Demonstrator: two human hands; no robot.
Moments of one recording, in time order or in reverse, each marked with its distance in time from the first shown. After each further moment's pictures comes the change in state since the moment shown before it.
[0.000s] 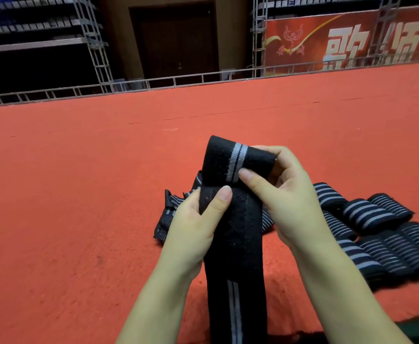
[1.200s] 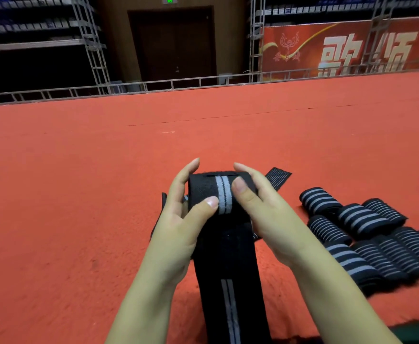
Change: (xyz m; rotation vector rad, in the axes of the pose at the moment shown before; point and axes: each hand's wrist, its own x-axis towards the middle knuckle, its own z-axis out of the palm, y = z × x) left_hand 0.002 0.002 -0.020 -0.048 -0.073 0.105; right_hand -0.012 0.003 0.003 -0.154 -0.225 0.316
